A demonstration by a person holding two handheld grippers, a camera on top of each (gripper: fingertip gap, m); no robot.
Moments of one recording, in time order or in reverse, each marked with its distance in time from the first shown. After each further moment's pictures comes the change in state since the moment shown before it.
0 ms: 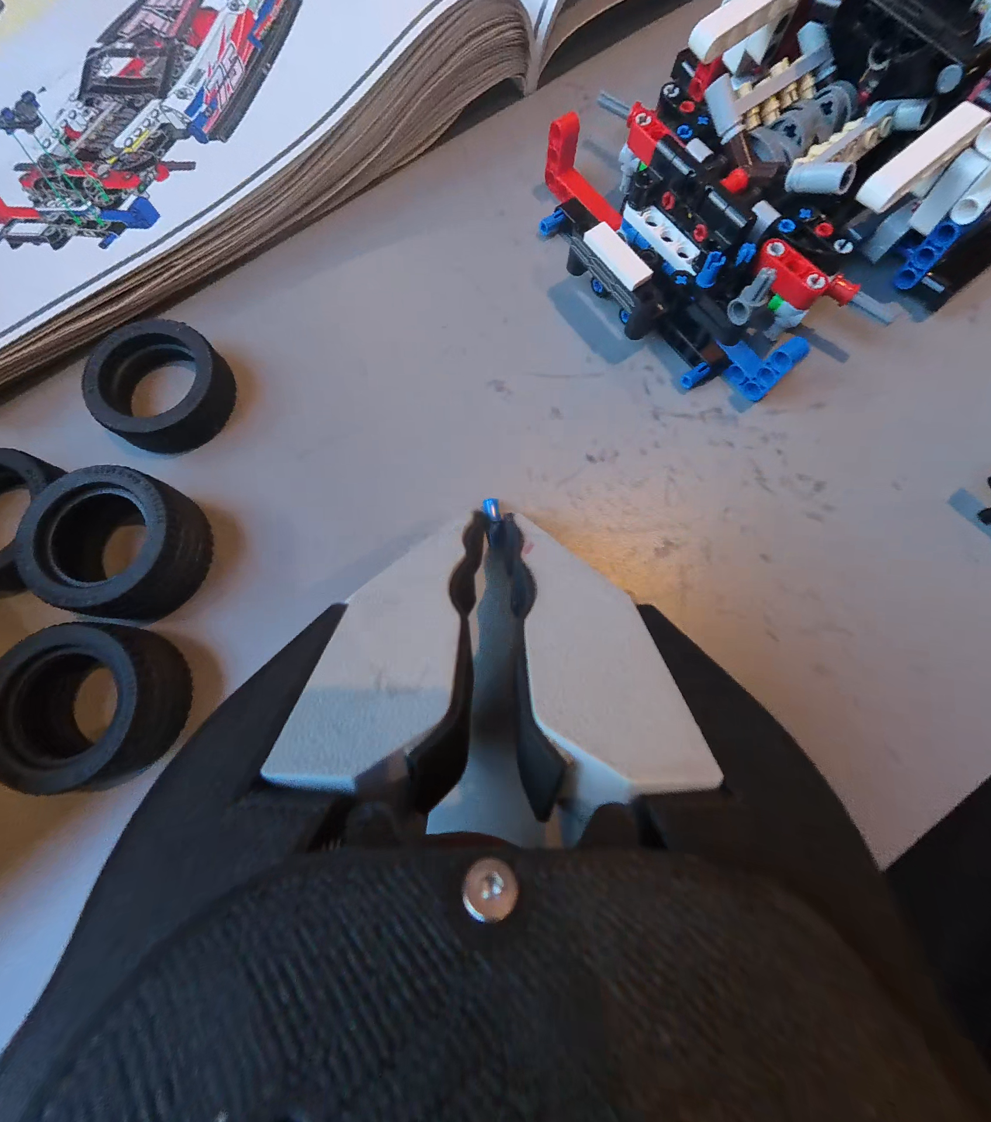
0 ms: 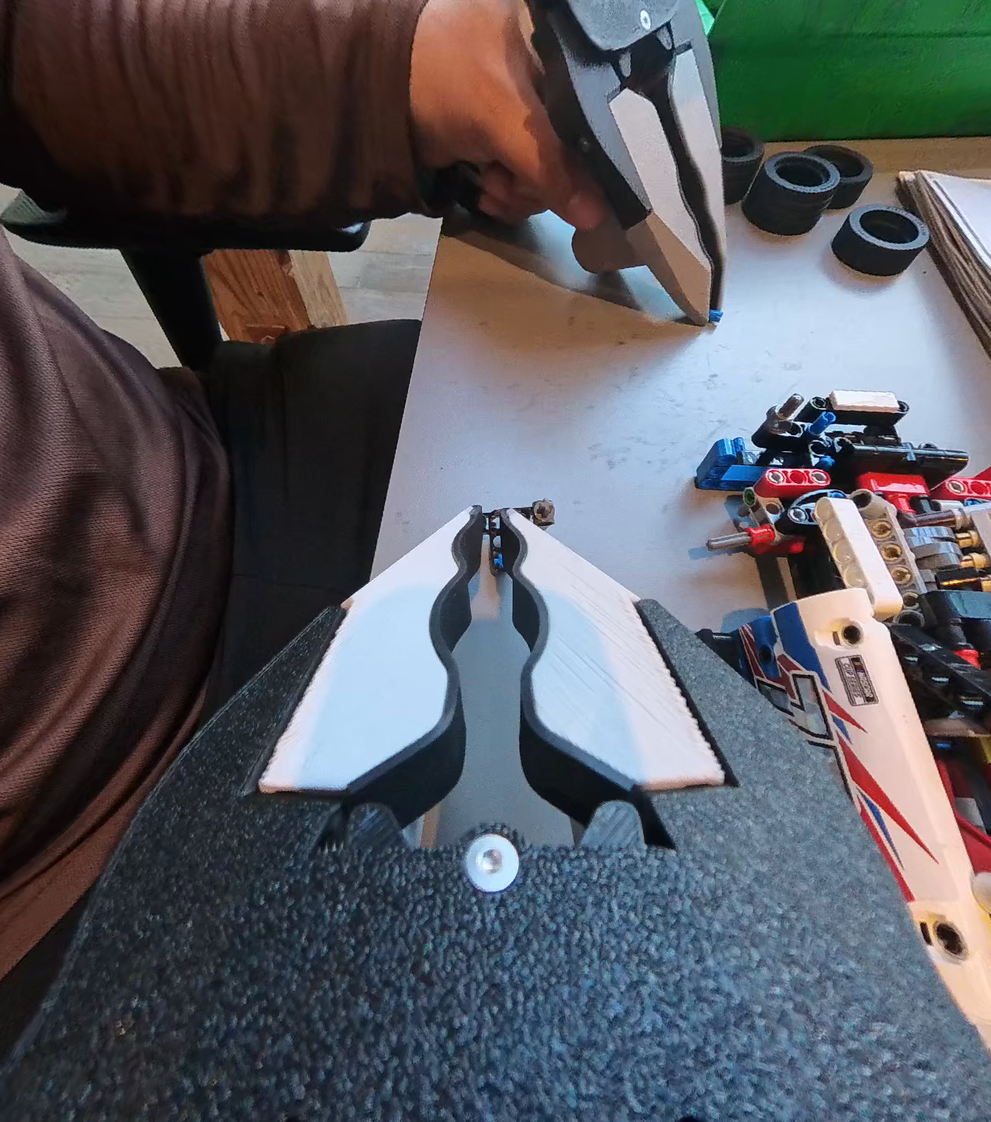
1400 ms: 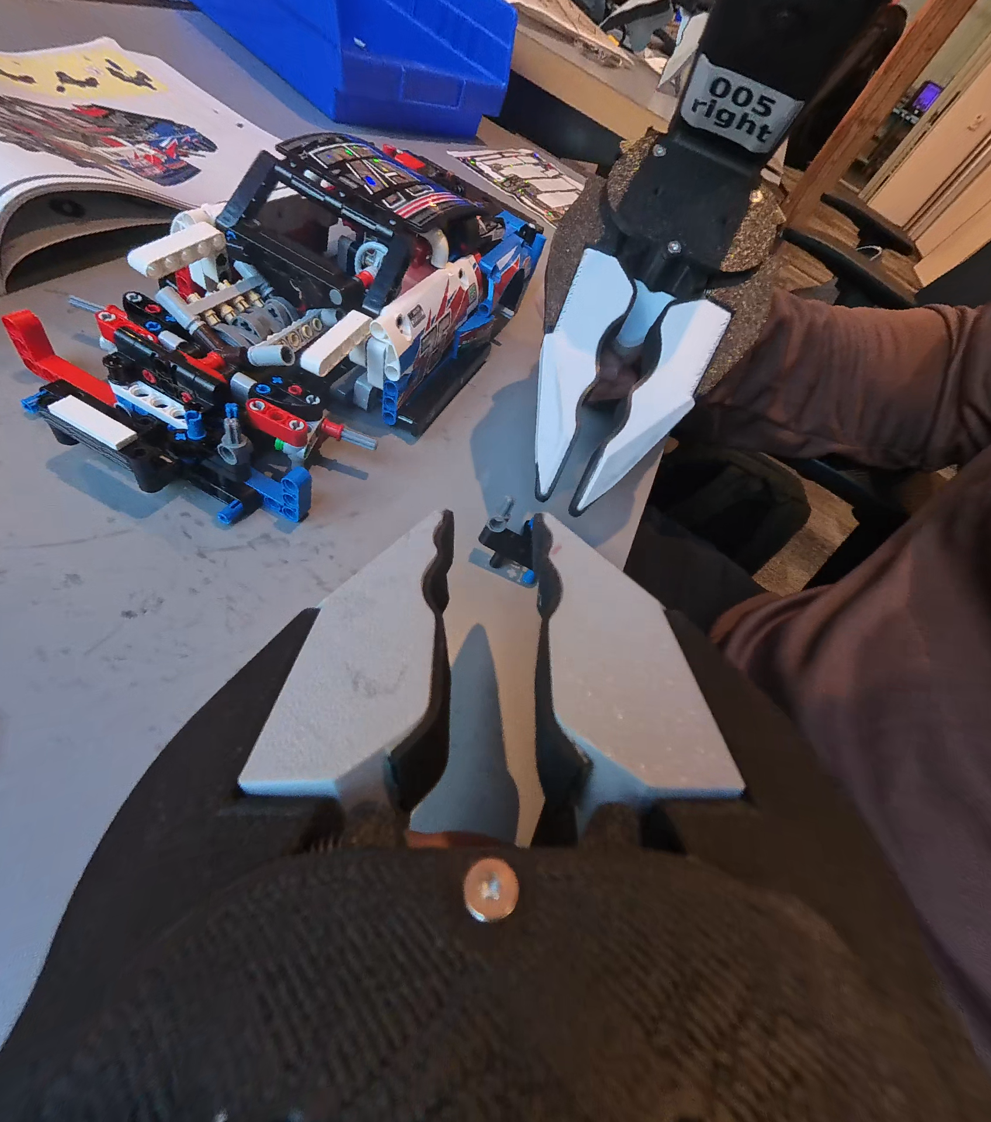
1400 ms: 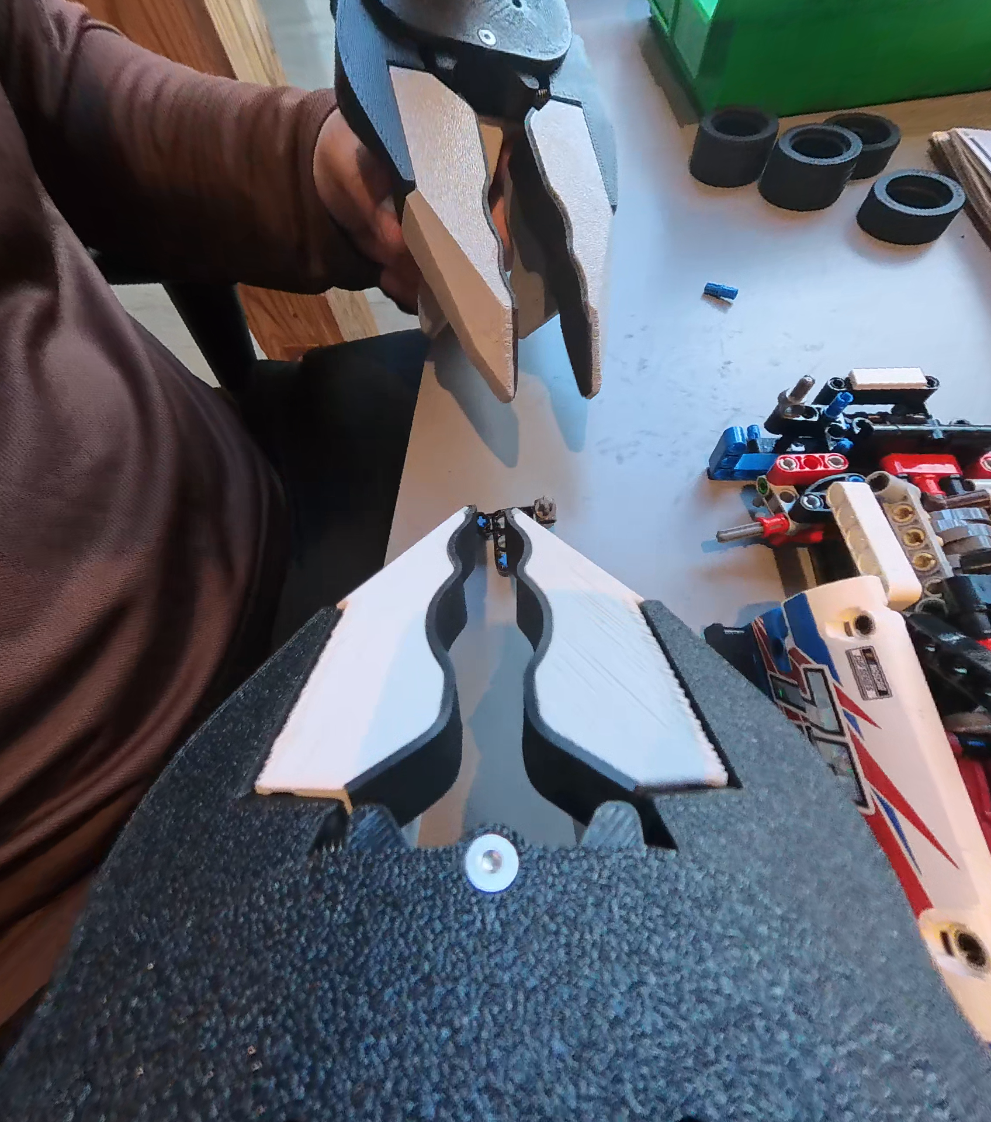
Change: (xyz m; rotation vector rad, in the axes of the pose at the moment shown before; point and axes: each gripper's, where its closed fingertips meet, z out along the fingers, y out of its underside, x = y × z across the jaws) left arm 0.139 -0.032 -0.039 0.289 0.619 0.003; right arm 0.000 0.000 -0.001 0.008 -0.054 0.076
